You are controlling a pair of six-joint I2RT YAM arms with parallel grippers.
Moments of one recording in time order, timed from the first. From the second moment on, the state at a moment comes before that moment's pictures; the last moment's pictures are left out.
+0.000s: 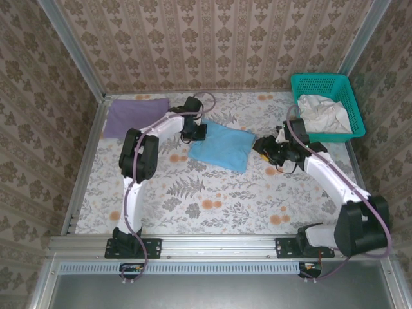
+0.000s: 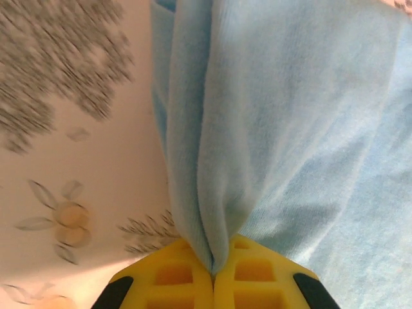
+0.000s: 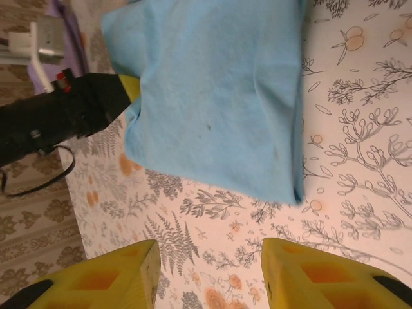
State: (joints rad) left arm -0.49 2.27 1.82 -0.72 0.16 -0.31; right arm 0.17 1.27 0.91 -0.50 -0.44 0.80
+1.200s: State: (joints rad) left arm -0.23 2.14 2.33 -1.14 0.01 0.22; right arm 0.15 1.08 0.77 -0.67 -0.39 0.90
